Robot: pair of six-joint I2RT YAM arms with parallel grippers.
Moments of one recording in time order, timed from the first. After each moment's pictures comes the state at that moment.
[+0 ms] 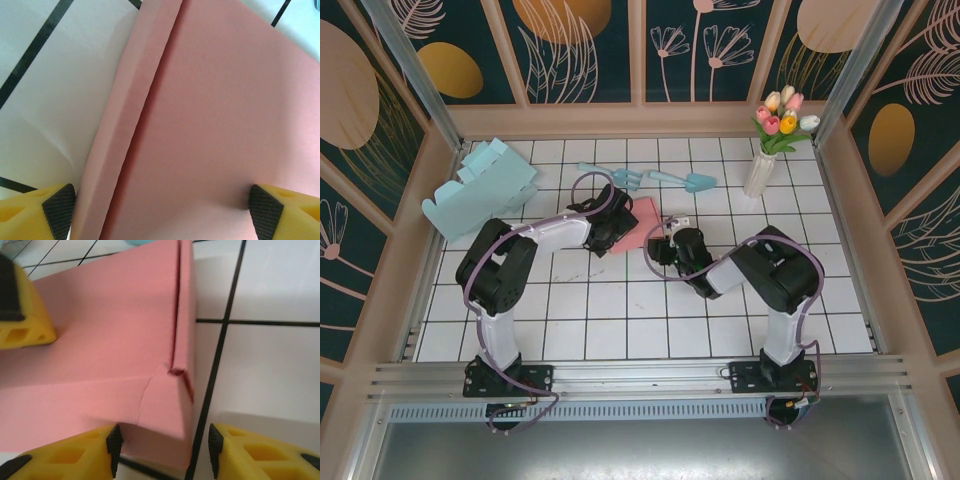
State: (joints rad) left arm -0.61 1.92 1.22 -0.38 -0.07 -1.29; right arm 0.68 1.87 0.59 0.78 0.07 0.41
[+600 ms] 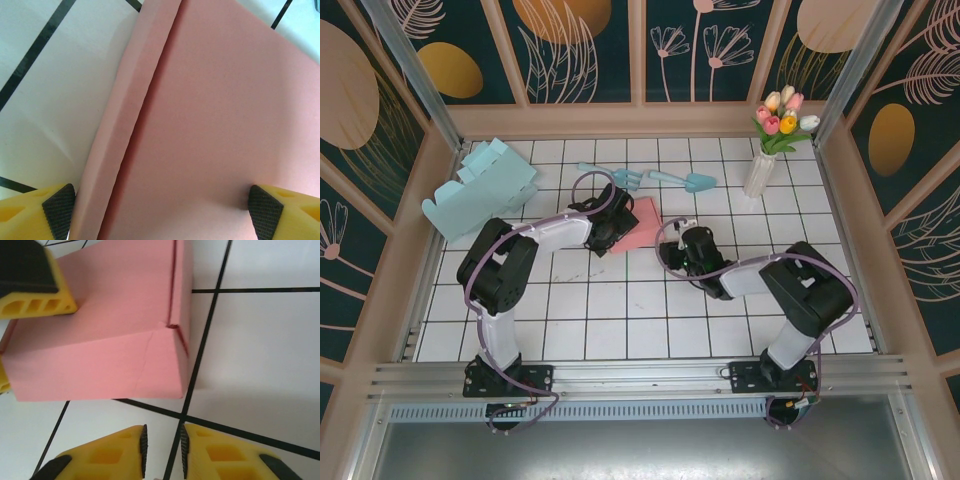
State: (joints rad) left arm -0.61 1.93 1.23 -0.39 -0.09 -1.29; right arm 0.65 1.67 0.55 0.54 0.01 0.45
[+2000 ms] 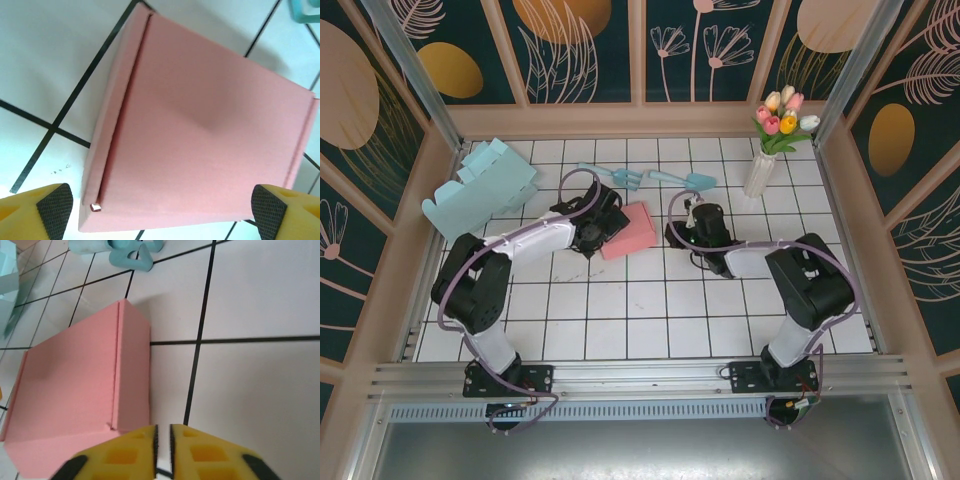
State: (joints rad) left arm -0.59 1.74 1.16 -0.48 -0.08 -1.24; right arm 0.52 1.69 0.68 0.42 -0.16 0.56
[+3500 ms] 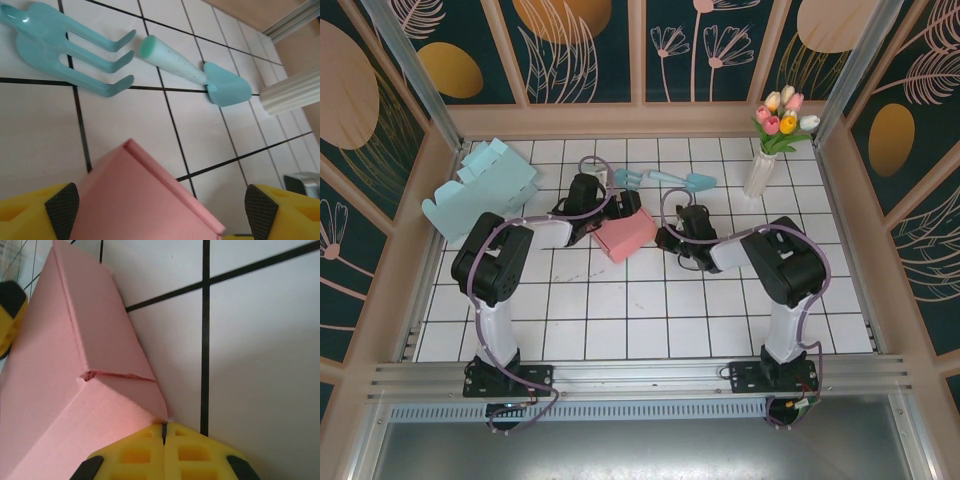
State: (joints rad) left arm -0.46 1.95 1.05 0.39 0.31 -0.64; right arm 0.54 1.91 0.80 0.45 -0.24 0.77
